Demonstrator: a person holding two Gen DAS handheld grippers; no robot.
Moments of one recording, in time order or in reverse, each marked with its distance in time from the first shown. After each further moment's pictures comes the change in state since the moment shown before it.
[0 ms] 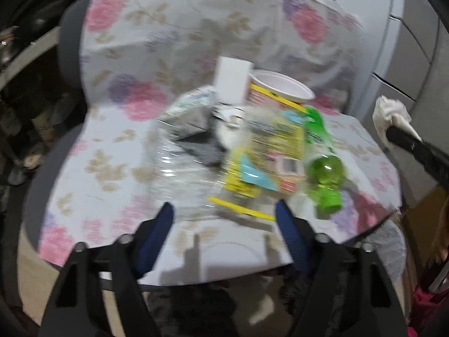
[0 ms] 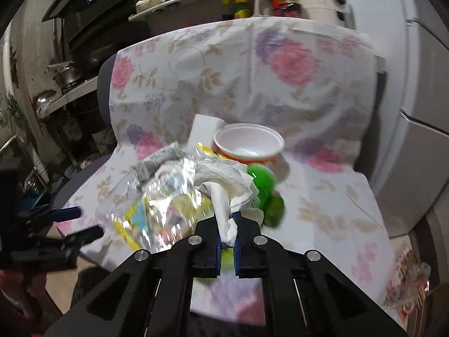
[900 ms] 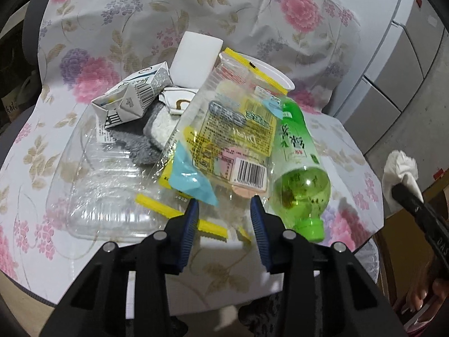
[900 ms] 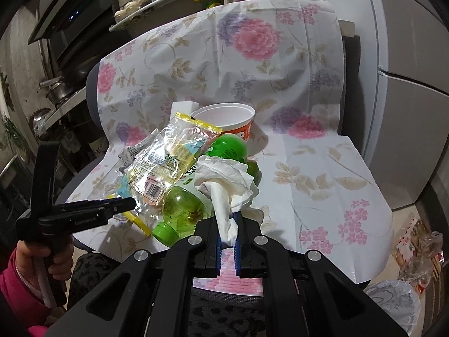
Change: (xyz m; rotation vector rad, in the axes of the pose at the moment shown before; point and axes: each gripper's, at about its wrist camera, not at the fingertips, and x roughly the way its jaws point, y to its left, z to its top) left arm 0.061 -0.028 0.014 -0.087 0.035 -0.149; right arm -0.004 -0.051 -0.047 0.119 0.010 0.026
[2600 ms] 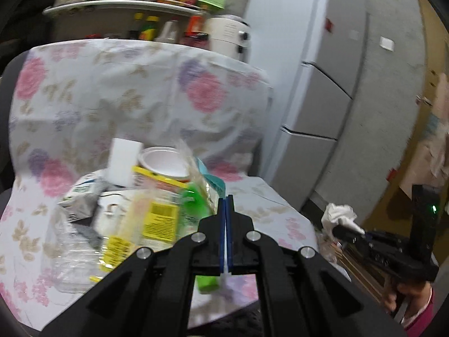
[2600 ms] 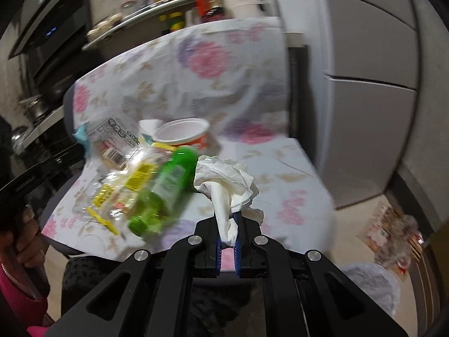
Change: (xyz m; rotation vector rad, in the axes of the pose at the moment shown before) left arm -0.093 -0.088 0.001 0.231 -0.357 -0.245; right arm -0.071 -0.040 -0.016 0.089 -0.064 -0.177
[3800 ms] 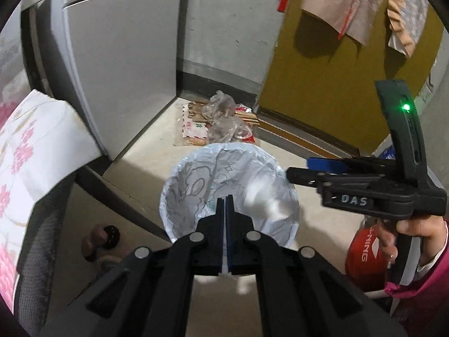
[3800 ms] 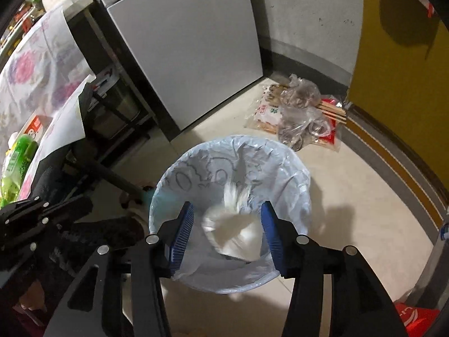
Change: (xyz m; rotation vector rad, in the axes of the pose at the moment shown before) left arm 0.177 -0.262 -0.171 0.469 0.560 -0.444; right arm -0.032 -0.244 -0.178 0.493 0.260 -0.378
